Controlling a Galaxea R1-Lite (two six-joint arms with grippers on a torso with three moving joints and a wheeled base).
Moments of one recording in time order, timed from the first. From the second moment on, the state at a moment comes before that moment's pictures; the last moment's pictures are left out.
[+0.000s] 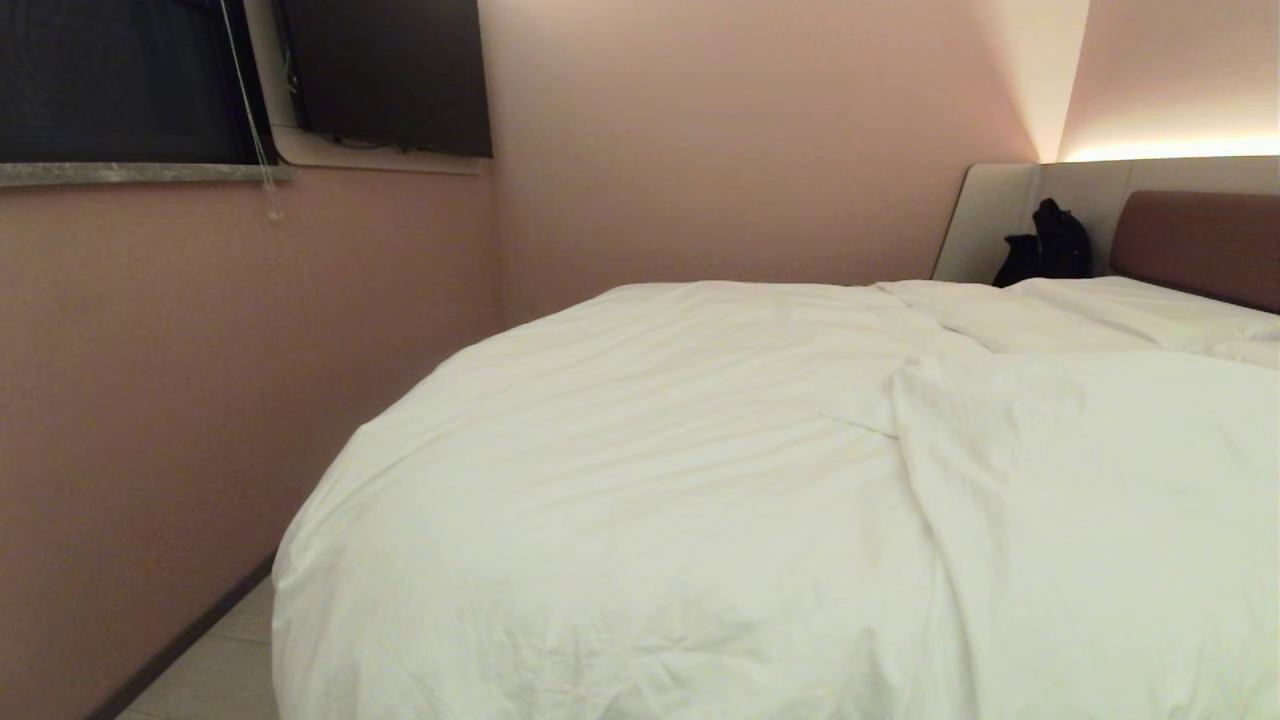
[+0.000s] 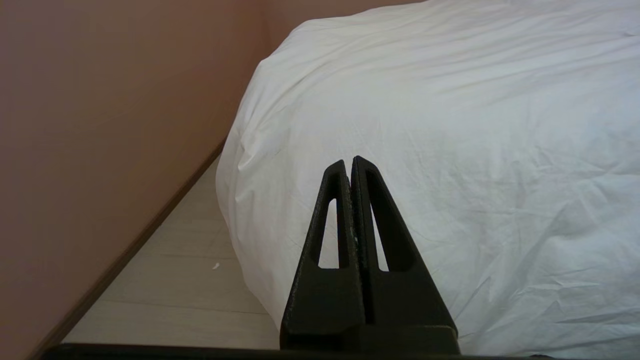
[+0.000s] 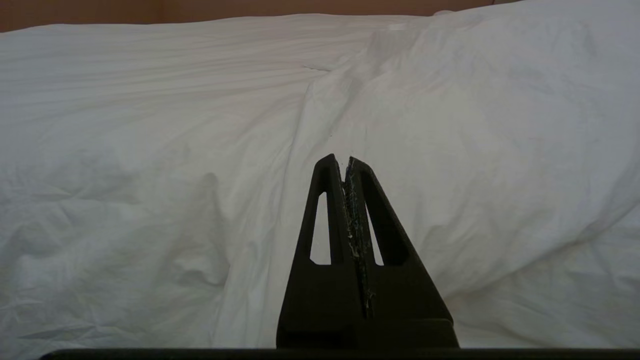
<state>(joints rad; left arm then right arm) 0.01 0.00 0.00 0.00 -0.04 0.08 -0.01 0.00 0.00 0.00 0.00 -0.01</state>
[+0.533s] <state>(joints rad) 0.01 0.00 0.00 0.01 -0.04 0.07 -0.01 0.00 0.00 0.00 0.00 0.00</state>
